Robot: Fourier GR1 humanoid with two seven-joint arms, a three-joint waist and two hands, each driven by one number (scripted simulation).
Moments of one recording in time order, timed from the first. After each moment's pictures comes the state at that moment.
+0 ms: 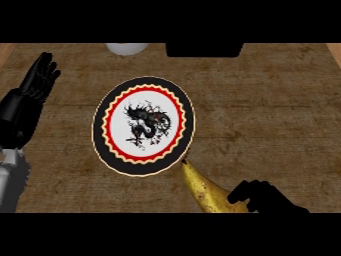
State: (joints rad) left arm -0.28 0.32 0.07 -1.58 0.08 -0.04 0.10; right arm 0.16 -0.03 0.78 -2.29 1.48 0.05 0.89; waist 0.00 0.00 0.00
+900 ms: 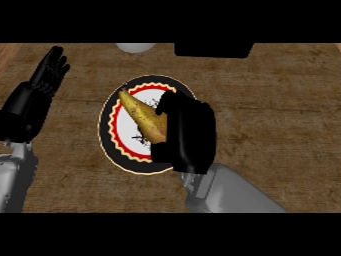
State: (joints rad) left arm -0.33 0.29 0.05 -1.58 0.06 -0.06 0.12; right arm -0.65 -0.01 0.66 -1.57 1.01 -0.18 1.08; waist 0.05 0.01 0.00
